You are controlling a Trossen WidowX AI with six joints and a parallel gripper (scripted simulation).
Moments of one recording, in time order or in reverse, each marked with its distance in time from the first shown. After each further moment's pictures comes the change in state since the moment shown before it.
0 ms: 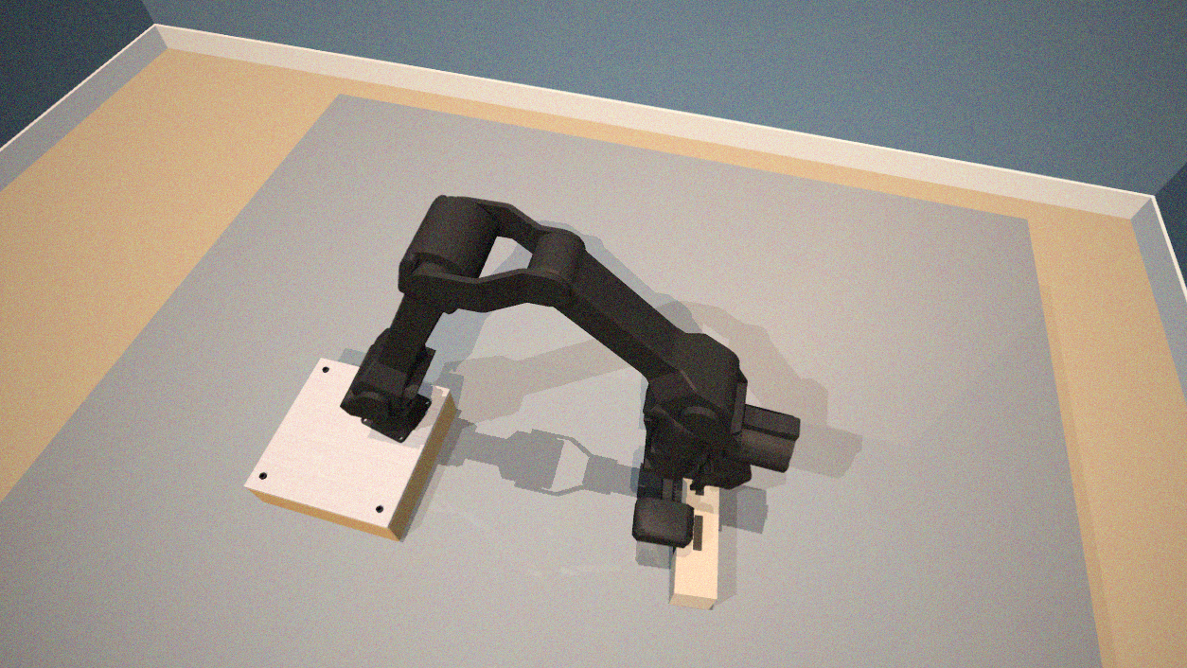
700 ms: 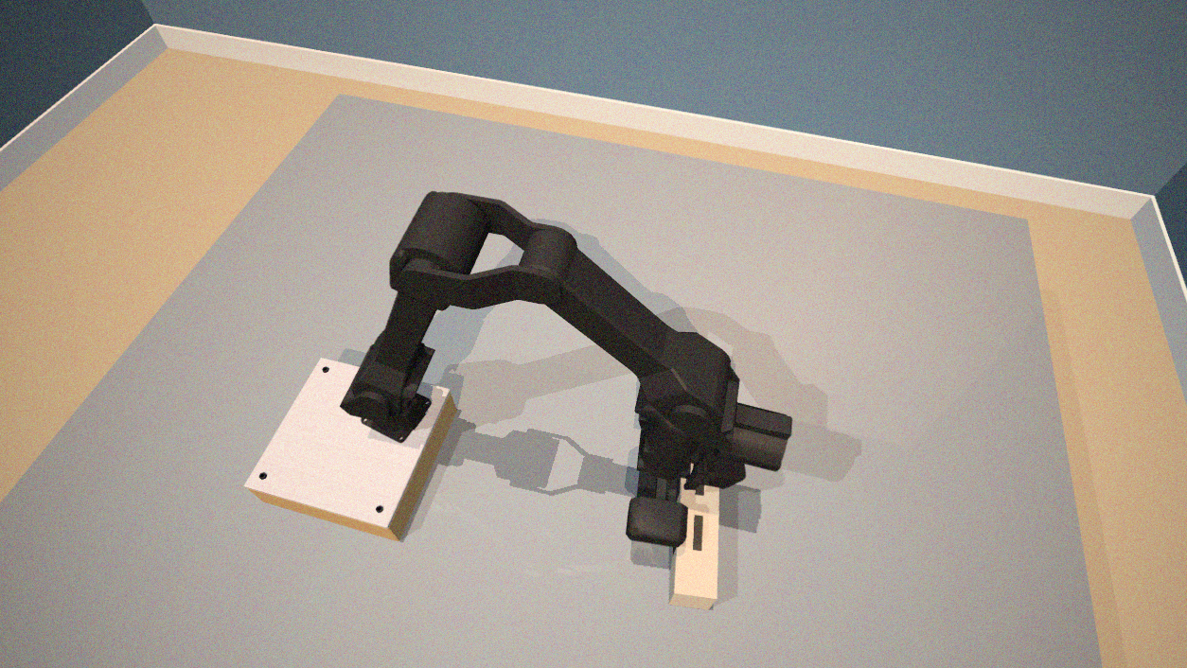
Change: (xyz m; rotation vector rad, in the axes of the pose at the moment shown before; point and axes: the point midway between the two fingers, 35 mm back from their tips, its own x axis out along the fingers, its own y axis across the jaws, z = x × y) arm 0.001 0.000 -0.006 0.003 -0.012 -0.001
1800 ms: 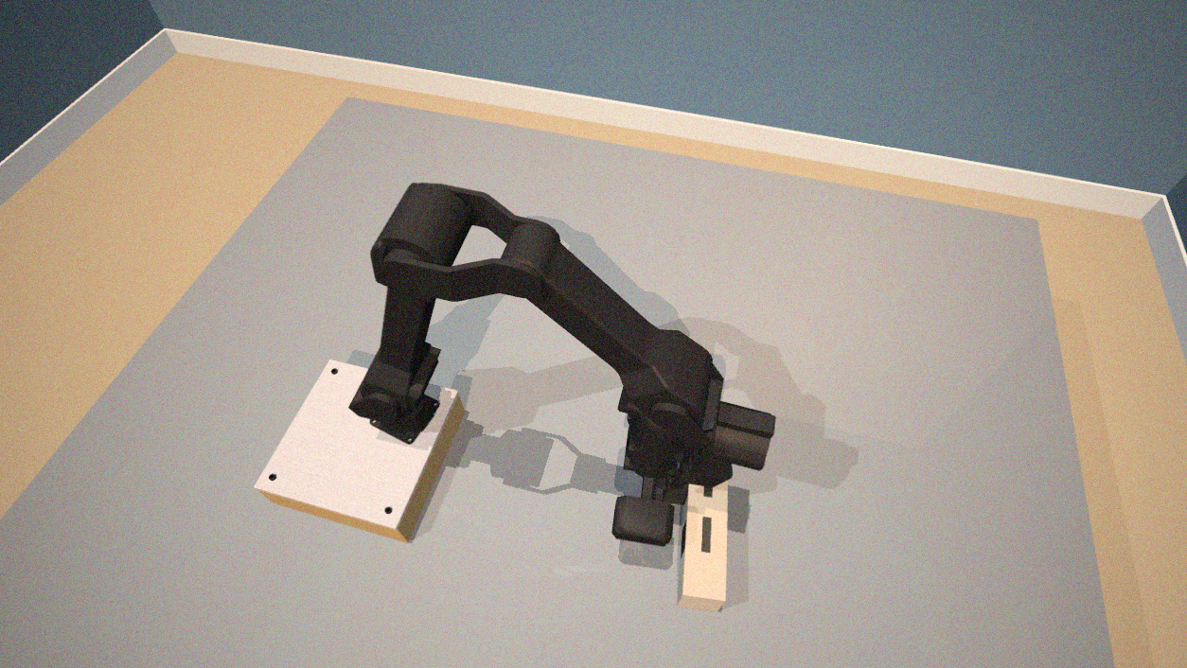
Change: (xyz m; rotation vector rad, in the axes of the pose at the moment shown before) arm 0.001 -0.001 -0.023 0.003 -0.004 0.000
